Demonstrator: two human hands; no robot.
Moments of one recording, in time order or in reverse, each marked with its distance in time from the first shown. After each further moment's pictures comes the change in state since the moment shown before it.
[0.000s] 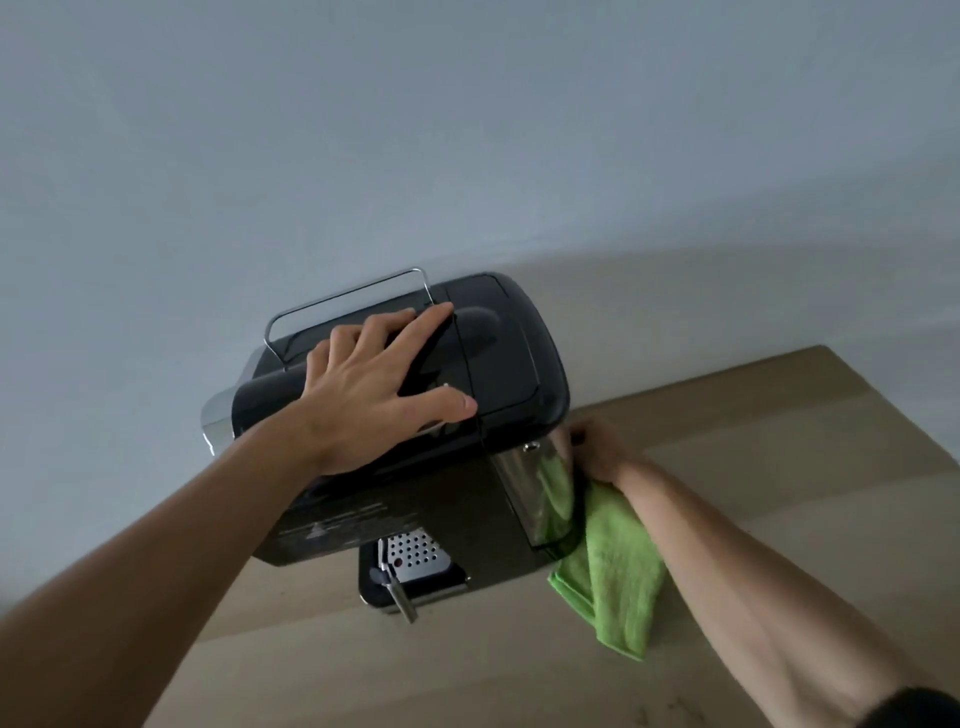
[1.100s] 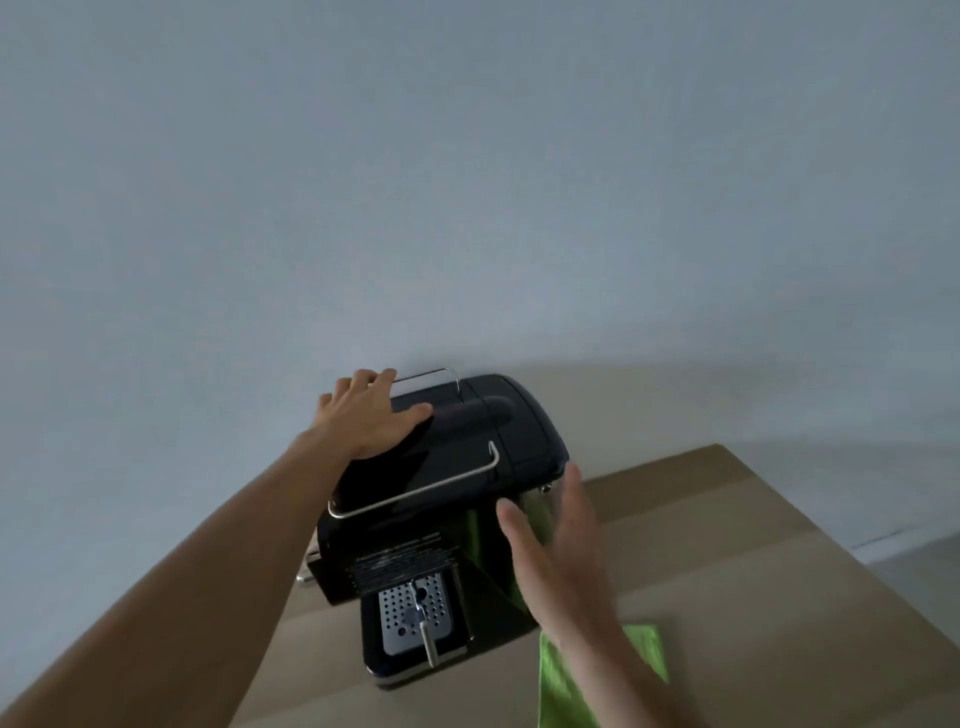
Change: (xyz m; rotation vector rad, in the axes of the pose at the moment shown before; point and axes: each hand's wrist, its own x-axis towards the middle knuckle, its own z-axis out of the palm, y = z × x) left_hand 0.015 -0.054 -0.029 0.030 0.207 -0.134; right_hand -0.229 -0.154 0.031 0.305 0.561 -0.223
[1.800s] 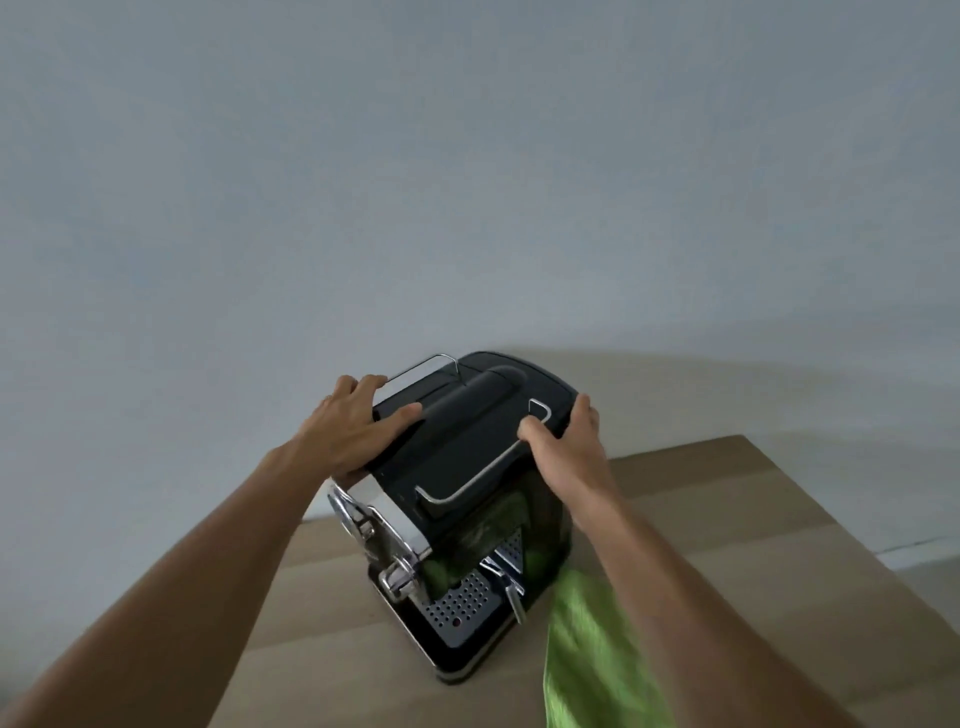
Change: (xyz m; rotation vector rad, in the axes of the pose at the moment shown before) left_hand -0.063 -0.045 0.005 -0.258 -0.004 -0.087; right_hand 0.049 -0.028 -0.004 0.035 -0.092 0.182
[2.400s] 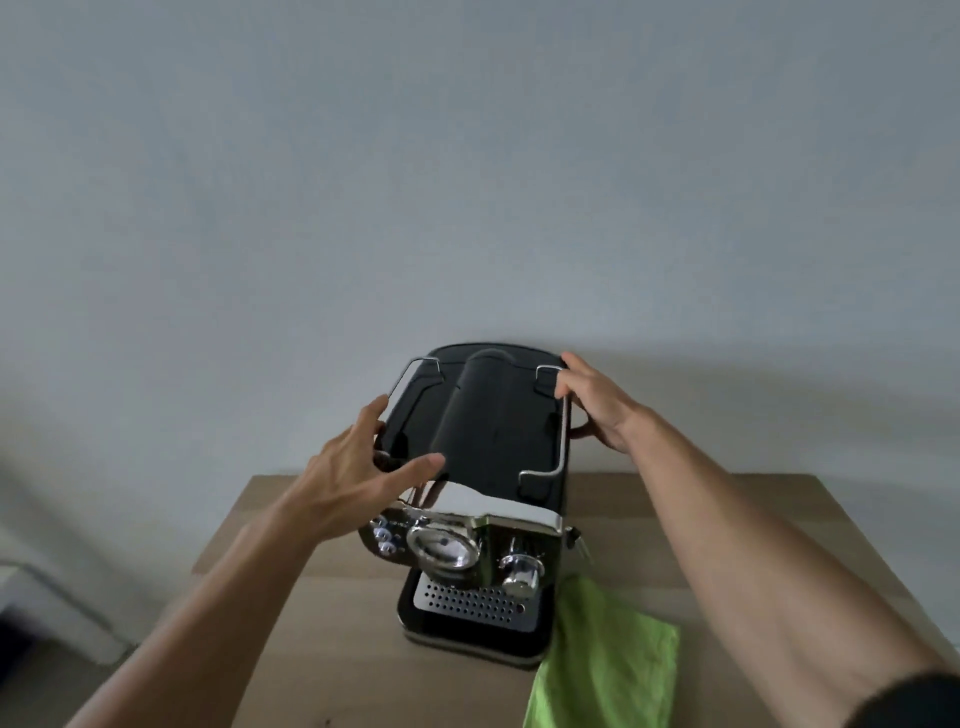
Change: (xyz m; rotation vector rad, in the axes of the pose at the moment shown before) left_hand -0.103 0.021 0.015 -0.211 0.003 -0.089; right_hand 0.080 -0.023 -0.024 0.013 -0.530 -0.092
